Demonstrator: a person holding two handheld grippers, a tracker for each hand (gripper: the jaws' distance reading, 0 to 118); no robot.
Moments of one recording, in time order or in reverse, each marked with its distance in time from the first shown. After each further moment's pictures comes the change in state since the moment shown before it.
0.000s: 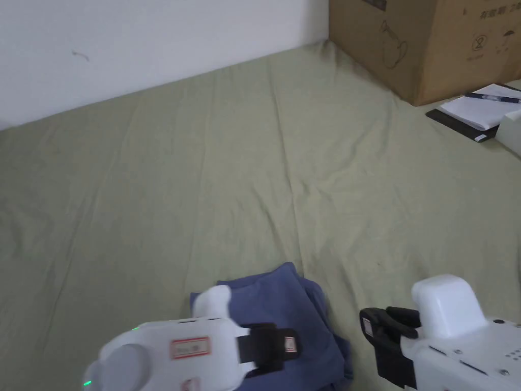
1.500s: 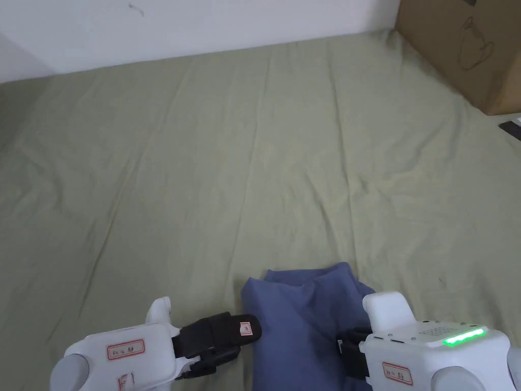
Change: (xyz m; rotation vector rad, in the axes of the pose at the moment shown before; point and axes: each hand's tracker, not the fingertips) left arm -0.171 0.014 0.028 0.112 -0.162 0.303; right arm -0.029 -0.009 -0.150 -0.321 0.047 0.034
